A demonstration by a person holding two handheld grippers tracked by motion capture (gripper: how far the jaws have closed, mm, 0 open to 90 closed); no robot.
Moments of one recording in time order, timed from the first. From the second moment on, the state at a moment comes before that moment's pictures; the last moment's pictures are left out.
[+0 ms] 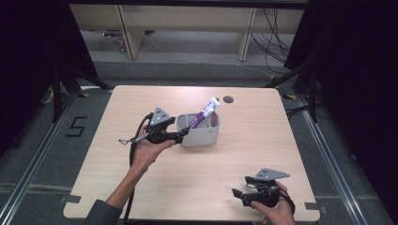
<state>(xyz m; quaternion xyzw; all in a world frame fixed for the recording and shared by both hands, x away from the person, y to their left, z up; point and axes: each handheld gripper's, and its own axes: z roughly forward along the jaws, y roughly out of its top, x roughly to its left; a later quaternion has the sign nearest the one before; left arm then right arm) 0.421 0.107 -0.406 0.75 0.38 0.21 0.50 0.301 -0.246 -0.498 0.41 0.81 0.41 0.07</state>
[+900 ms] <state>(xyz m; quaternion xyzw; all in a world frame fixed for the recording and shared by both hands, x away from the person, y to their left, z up) 0.368 0.147 -0.426 0.76 0.36 0.20 0.50 0.300 -0.244 -0.497 0.42 0.81 0.41 0.07</state>
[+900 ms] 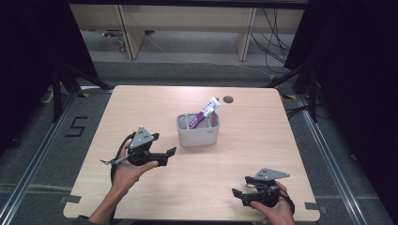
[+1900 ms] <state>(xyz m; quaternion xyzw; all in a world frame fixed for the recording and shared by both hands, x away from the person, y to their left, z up) 0.323 0.160 -0.456 0.78 0.35 0.19 0.48 0.302 -0.246 -0.498 0.41 0.81 0.41 0.08</state>
